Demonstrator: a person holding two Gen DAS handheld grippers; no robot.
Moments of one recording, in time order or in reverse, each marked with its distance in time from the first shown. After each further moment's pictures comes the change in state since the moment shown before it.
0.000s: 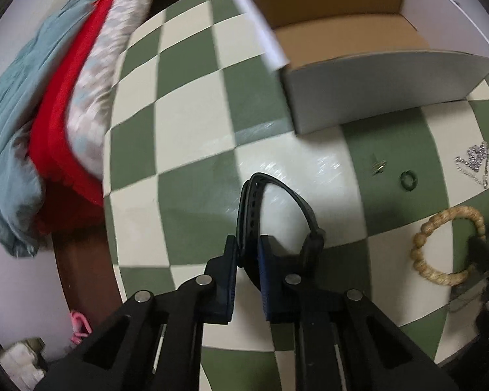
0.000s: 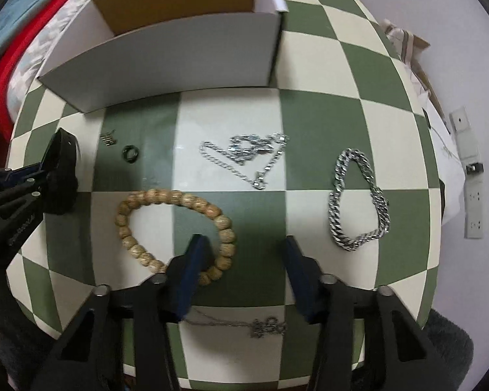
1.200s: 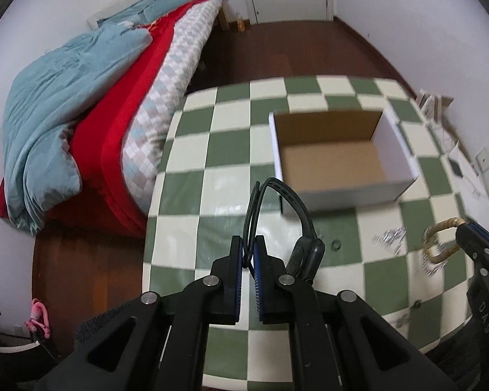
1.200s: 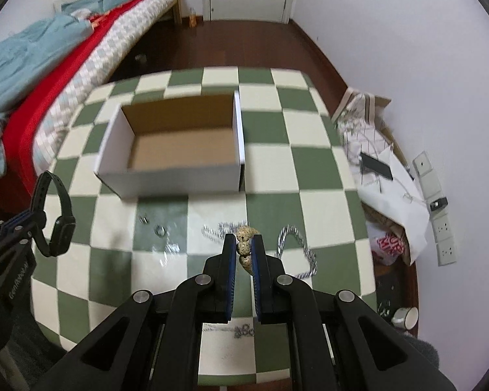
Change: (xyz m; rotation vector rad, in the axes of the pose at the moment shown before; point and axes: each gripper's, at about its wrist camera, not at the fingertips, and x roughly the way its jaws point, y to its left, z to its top) left arm -0.136 0.027 -0.012 -0.218 -0.304 -0.081; right arm -0.124 -0.039 0.014 0.035 -0.313 -0.060
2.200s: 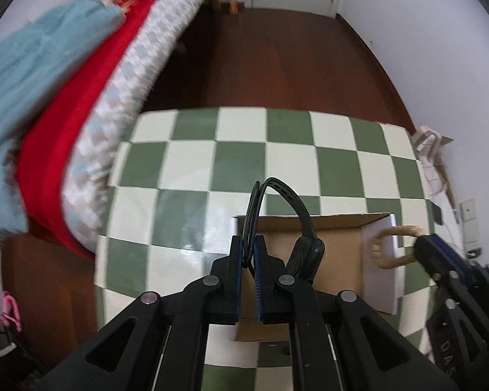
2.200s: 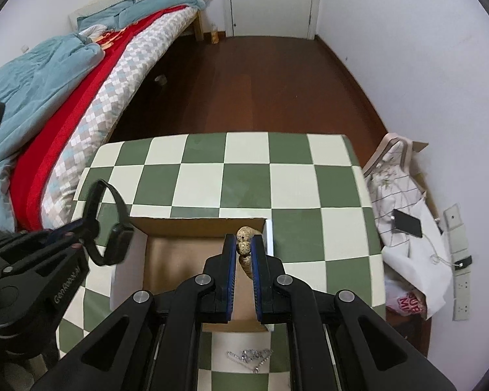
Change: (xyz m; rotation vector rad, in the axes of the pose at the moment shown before) left arm 0.091 -0.013 0.136 -0.105 0.136 -0.165; right arm 0.062 0.018 0.158 -0.027 -0.026 0.120
